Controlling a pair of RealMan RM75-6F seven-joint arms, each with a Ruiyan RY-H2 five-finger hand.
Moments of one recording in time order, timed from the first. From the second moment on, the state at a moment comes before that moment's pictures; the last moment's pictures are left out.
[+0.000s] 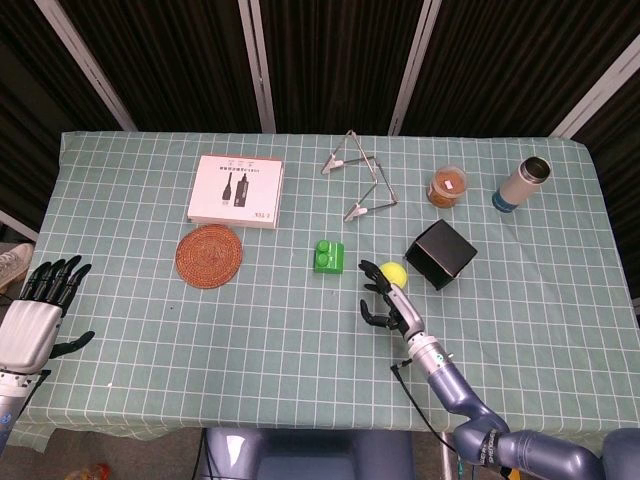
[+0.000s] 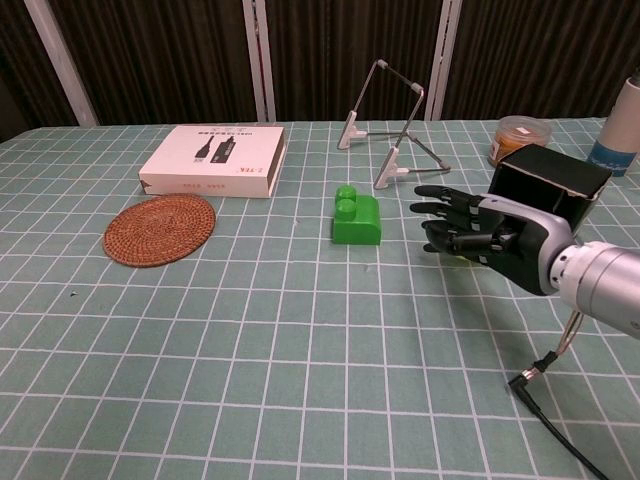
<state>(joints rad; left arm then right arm) -0.19 -1.21 -0.02 -1.39 1.60 1.48 -0.02 0.55 -1.68 0.23 -1.37 -1.32 0.86 0.92</state>
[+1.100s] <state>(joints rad) -0.20 -1.22 -0.02 -1.40 1.58 1.46 0.00 0.57 -1.58 0.20 -1.27 -1.32 0.78 0.94</state>
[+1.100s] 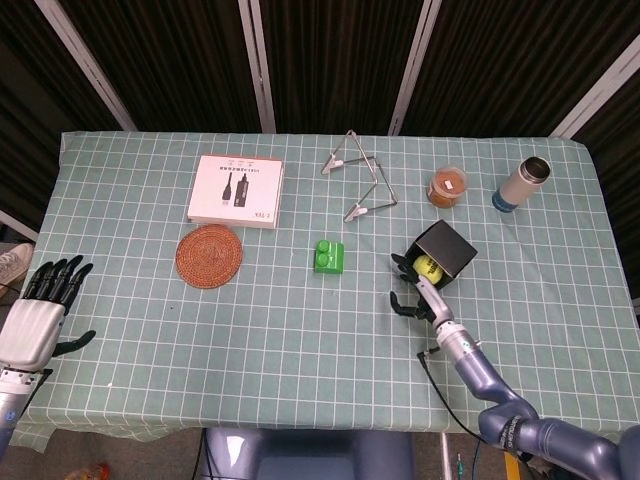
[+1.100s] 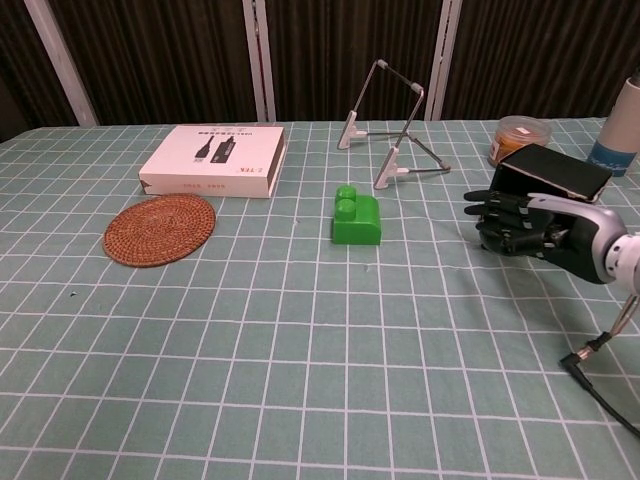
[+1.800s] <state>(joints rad) -0.20 -1.22 -0.02 -1.42 1.59 1.45 0.02 0.56 -1.49 0.17 -1.27 -1.31 0.74 0.83</state>
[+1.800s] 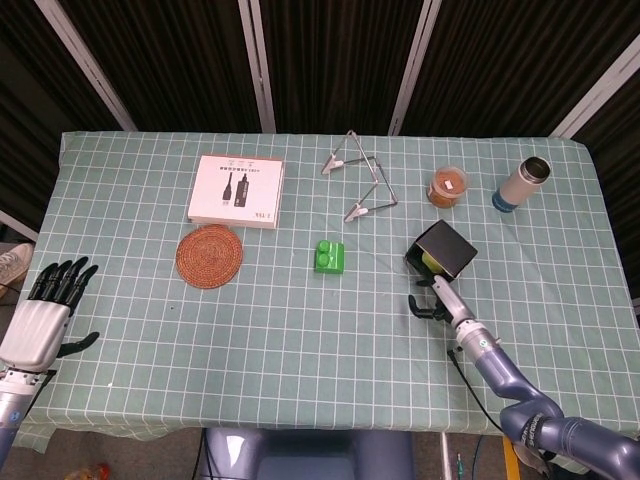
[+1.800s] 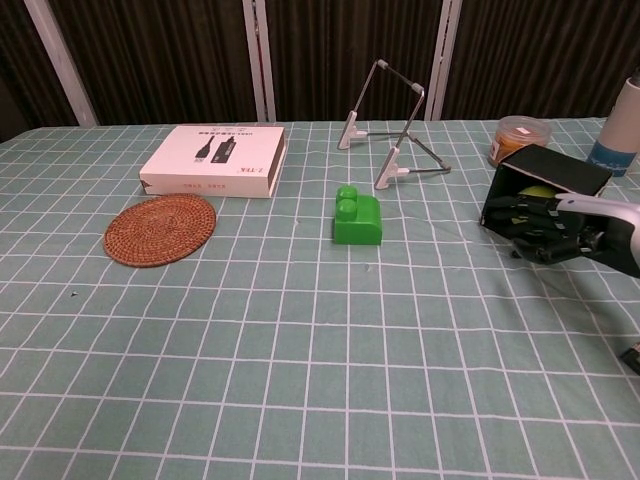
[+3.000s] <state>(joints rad) -0.14 -1.18 0.02 -1.43 1.69 1.60 -0.03 0.19 -1.33 -0.05 -1.58 -1.64 1.47 -0.17</state>
